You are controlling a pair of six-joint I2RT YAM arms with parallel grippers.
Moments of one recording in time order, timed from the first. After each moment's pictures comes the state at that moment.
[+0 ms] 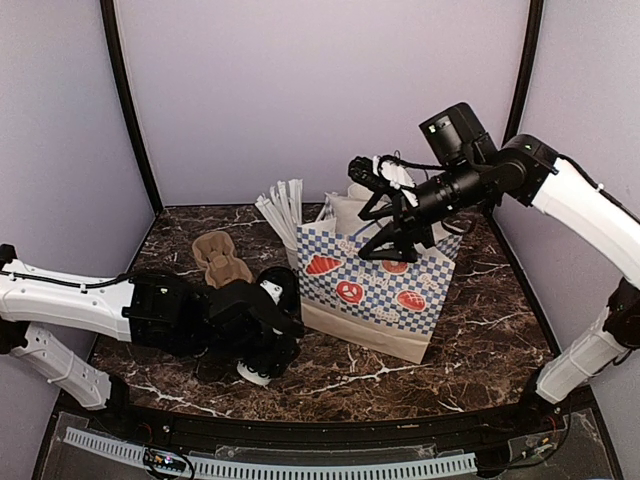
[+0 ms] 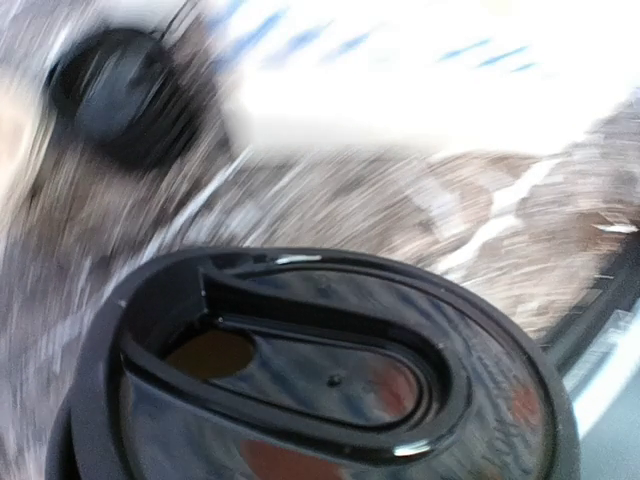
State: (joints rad) left arm -1.32 1.37 1.02 -0.72 -0.37 -0.78; right arm 0.85 1.49 1.67 -0.94 -0.42 -0.50
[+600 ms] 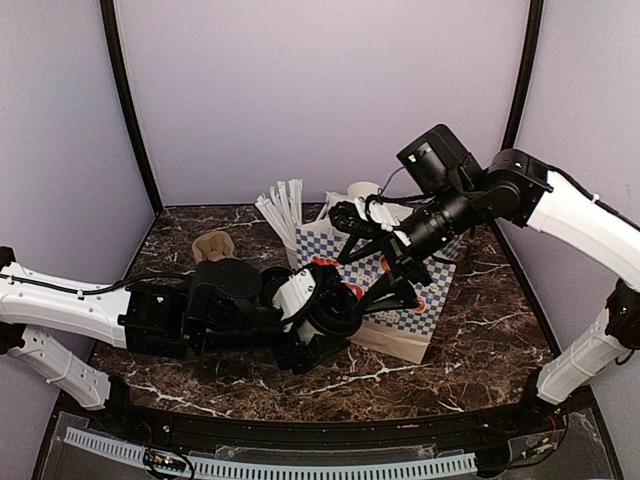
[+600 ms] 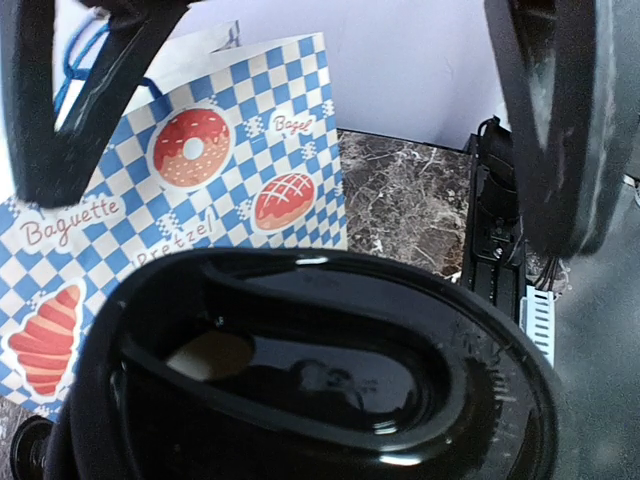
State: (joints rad) left arm -1.35 1.31 0.96 -0.06 -0.20 -0.03; right arm 0.99 1.46 1.62 -1.00 -0.59 -0.55
